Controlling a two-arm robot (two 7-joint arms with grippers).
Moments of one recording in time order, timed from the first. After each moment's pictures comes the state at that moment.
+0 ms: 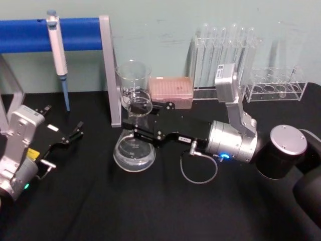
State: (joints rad) left arm -0.20 0.60 0.45 -1.41 -0.25 -0.12 0.03; right arm 0.50 0.35 -0.60 -1.30 0.53 -0.14 0.82
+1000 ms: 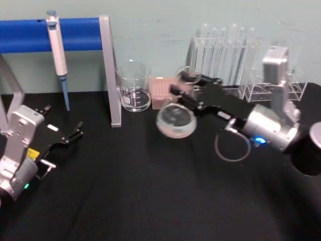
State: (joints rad) left arm -0.20 0.60 0.45 -1.41 -0.25 -0.12 0.03; right arm 0.45 0.43 -0.49 -1.35 0.55 -0.17 0.64
